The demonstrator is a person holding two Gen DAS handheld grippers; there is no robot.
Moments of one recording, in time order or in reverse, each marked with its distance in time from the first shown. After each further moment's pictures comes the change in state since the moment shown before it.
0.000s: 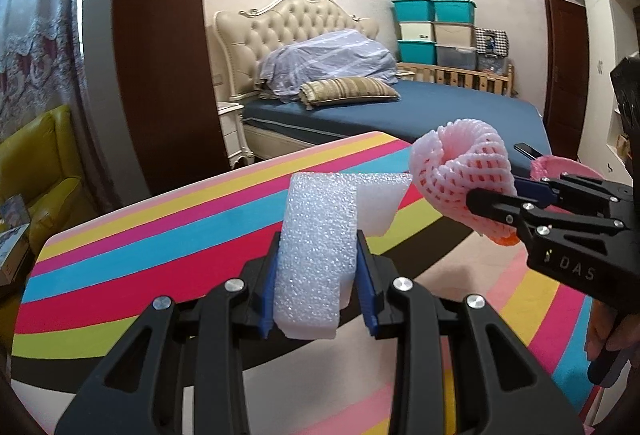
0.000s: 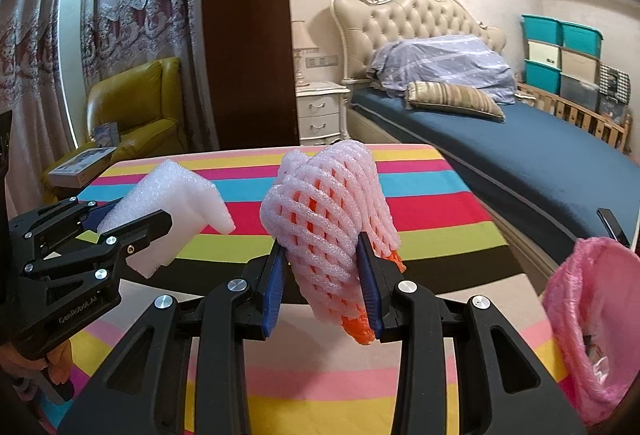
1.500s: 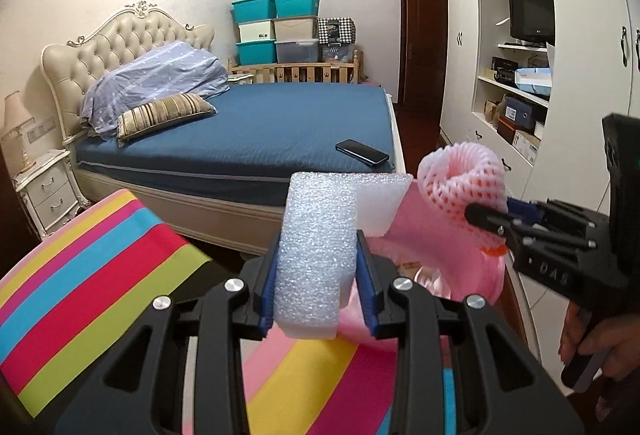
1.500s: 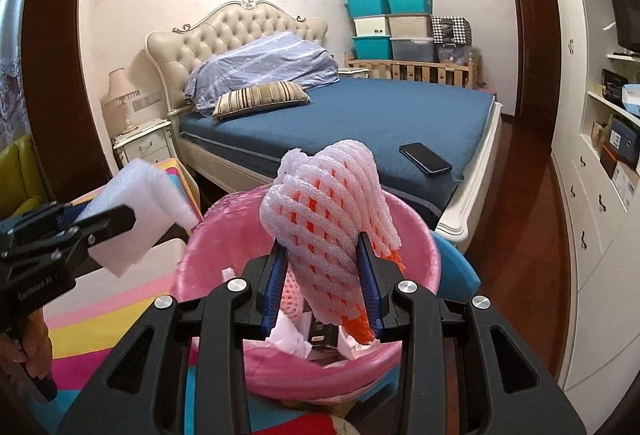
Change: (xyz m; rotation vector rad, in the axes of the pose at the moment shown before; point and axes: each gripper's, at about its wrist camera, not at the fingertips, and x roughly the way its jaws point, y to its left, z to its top) left arm 0.087 -0.286 0.075 0.199 -0.009 -0.527; right arm -0.126 -0.273 -0.076 0.316 -0.043 -0.472
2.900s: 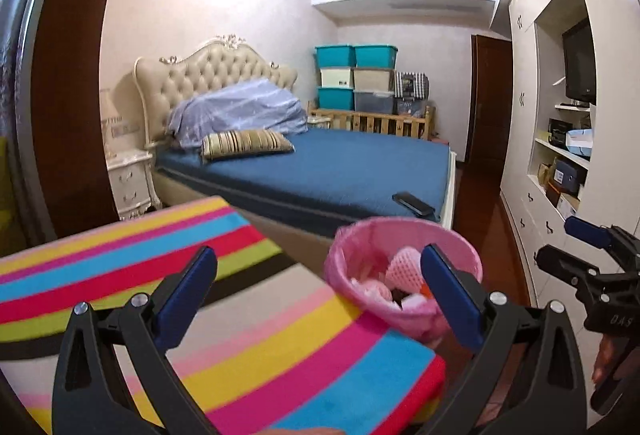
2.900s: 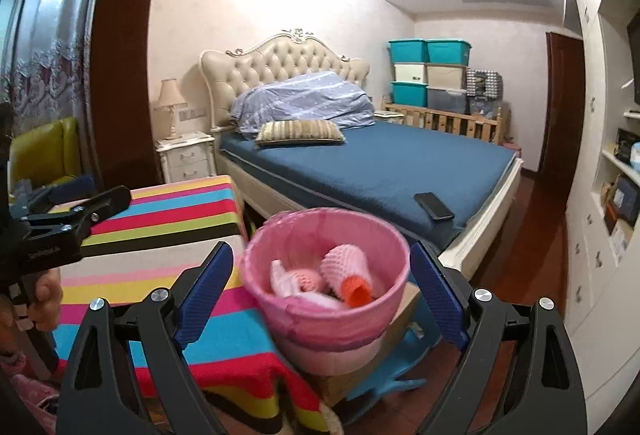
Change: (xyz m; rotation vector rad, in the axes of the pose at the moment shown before) left arm -0.170 -0.038 -0.029 -0.148 -0.172 0.272; right arm -0.158 0.008 -0.019 -0.143 -0.141 0.127
